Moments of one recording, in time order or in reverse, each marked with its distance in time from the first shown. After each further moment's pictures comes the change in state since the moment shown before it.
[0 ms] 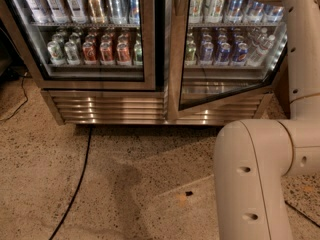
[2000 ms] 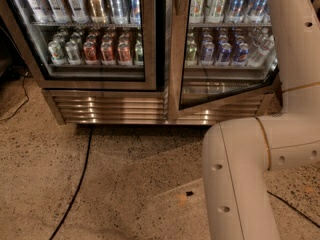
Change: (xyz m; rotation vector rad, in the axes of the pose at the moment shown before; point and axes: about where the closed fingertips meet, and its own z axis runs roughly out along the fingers) arm -0.016 -0.011 0.006 0.316 0.224 -0.165
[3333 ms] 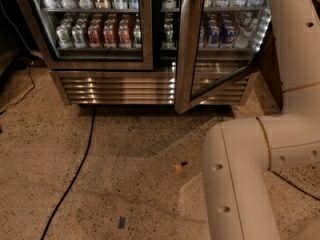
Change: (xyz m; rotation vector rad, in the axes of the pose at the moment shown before) arm 0.000 0.000 0.000 0.000 0.000 0.000
